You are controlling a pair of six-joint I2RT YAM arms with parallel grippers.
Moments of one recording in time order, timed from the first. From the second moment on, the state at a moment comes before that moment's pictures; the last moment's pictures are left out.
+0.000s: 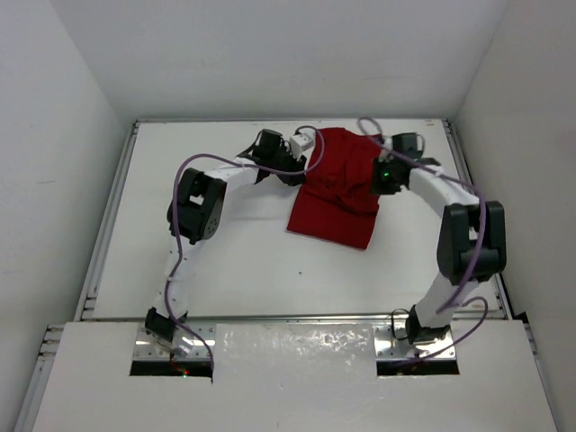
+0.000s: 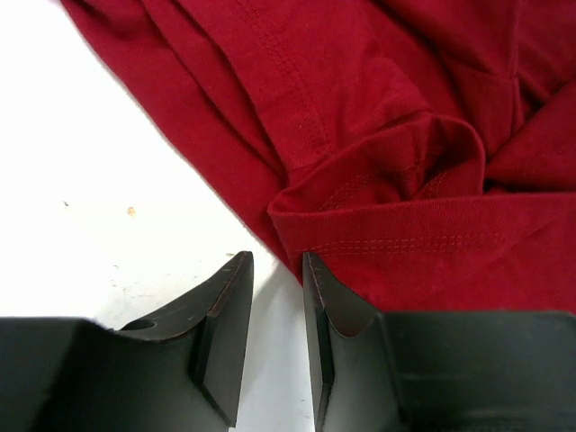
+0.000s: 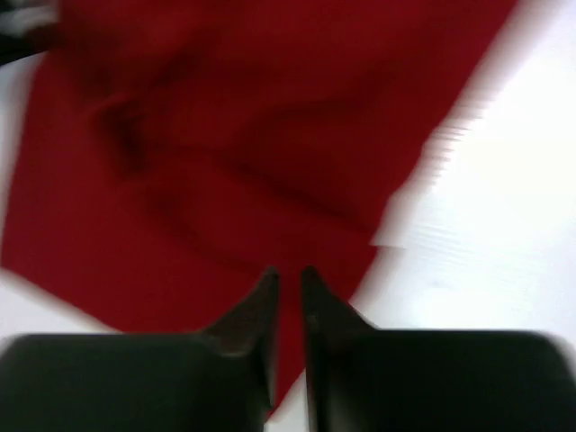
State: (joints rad) left arm -0.42 2.37 1.77 -0.10 0.53 0.20; right arm 0.03 1.78 1.22 -0.43 -0.18 0.09
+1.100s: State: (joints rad) left arm -0.39 2.33 1.71 -0.10 0.55 0.14; right arm 0.30 2.10 1.51 -0.41 -0.04 -0.06
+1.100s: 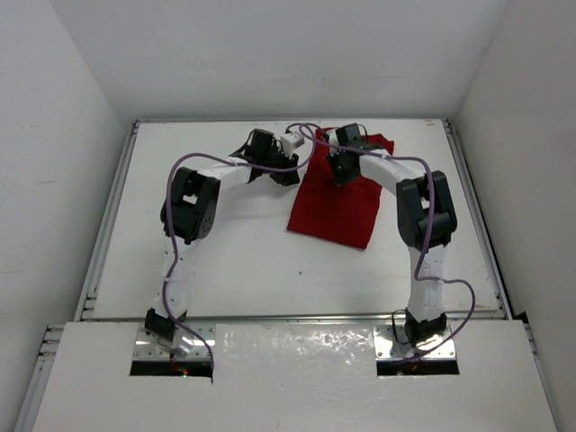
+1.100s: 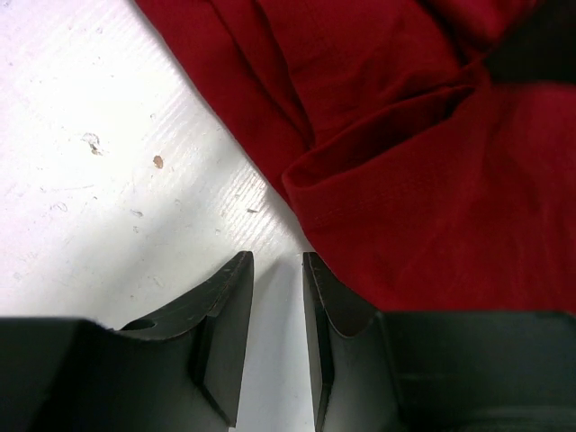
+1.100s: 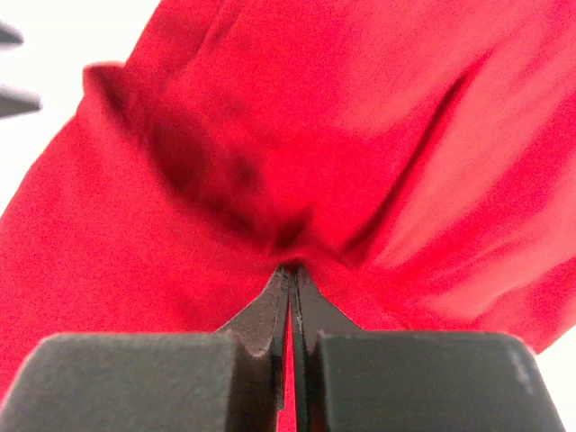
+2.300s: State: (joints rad) left arm -0.59 2.15 1.57 -0.96 0.61 1.76; right arm 0.11 1.46 0.60 -0.22 -0.25 0.44
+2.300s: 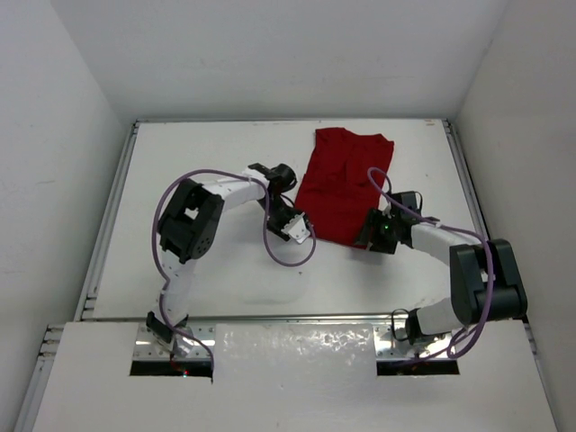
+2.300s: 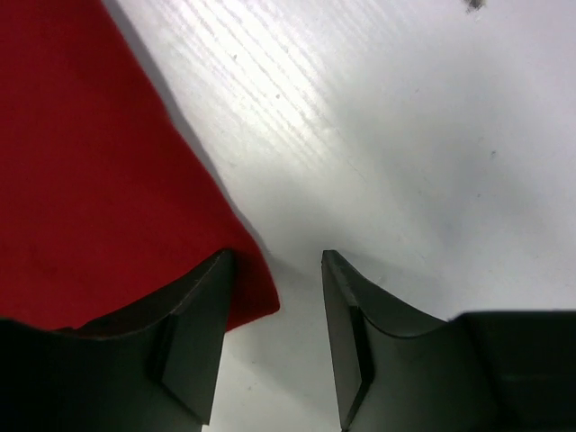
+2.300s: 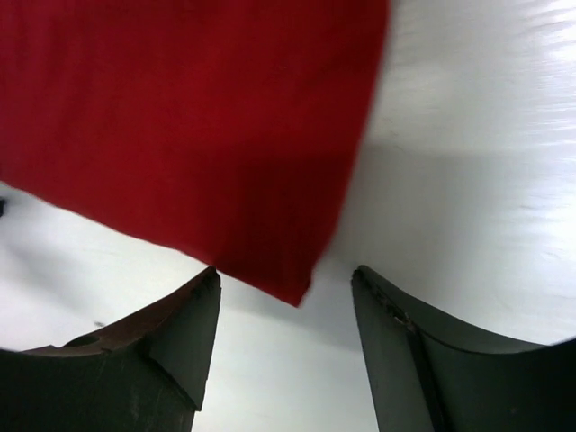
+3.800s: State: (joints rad) left arm -0.60 2.06 1.44 -0.77 0.67 1.26; right arm 0.12 1.32 0.55 -0.31 -0.32 0.38
